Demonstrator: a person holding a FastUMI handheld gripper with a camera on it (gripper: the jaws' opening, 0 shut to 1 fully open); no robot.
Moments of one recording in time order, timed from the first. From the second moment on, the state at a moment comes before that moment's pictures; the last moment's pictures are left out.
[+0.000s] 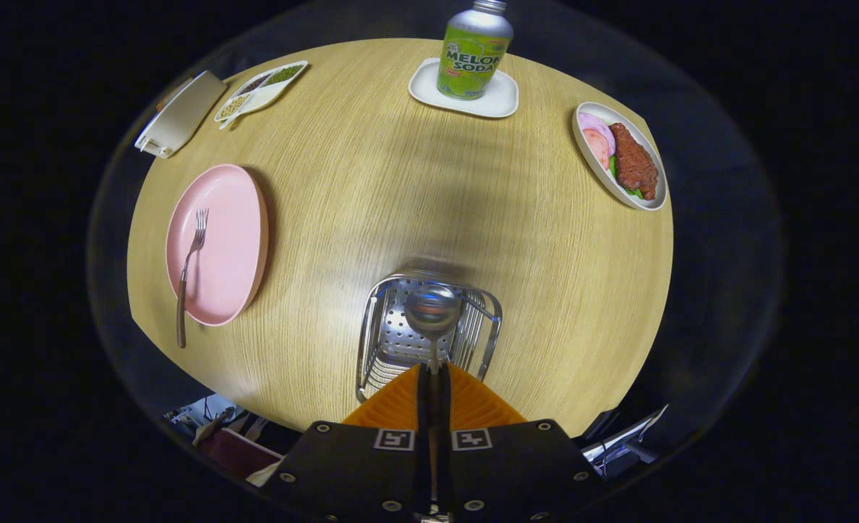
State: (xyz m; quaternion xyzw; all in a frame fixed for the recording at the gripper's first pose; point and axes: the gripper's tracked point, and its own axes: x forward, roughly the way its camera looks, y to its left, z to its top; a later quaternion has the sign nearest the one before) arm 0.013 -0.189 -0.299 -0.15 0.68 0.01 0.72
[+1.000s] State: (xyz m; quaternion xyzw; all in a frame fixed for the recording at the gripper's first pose) arm 0.033 -0.079 -0.208 -0.02 0.46 0.03 0.89
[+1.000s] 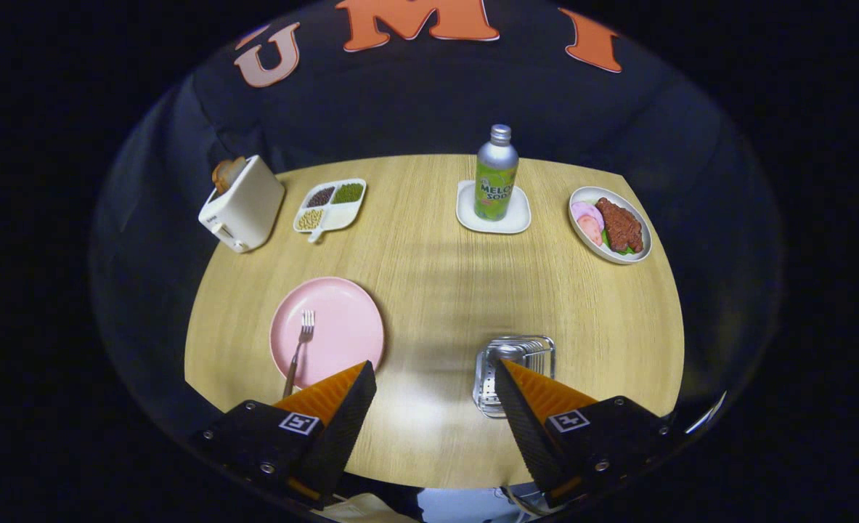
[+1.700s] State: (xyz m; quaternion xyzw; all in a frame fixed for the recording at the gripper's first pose) arm 0.019 0.041 -0.241 -0.02 0.35 0.05 0.93
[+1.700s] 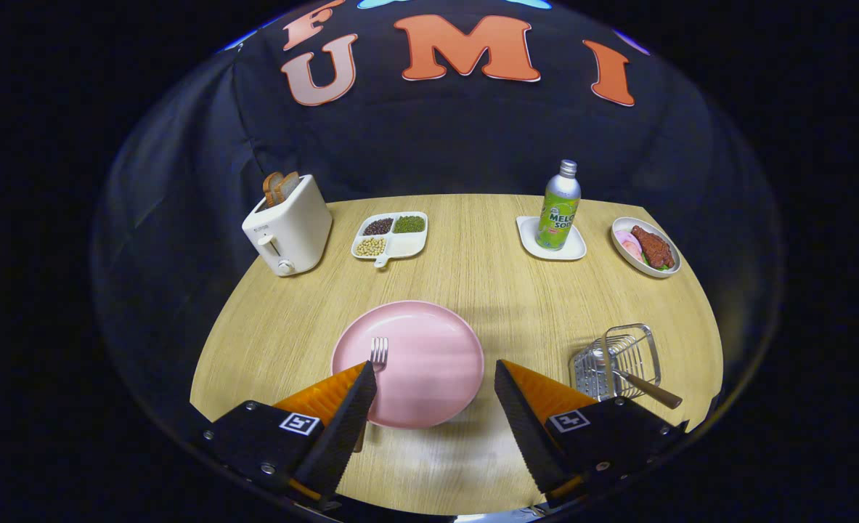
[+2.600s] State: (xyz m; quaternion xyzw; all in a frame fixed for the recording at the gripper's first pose) arm 0.019 0.105 -0.347 -0.10 0.37 0.06 0.92
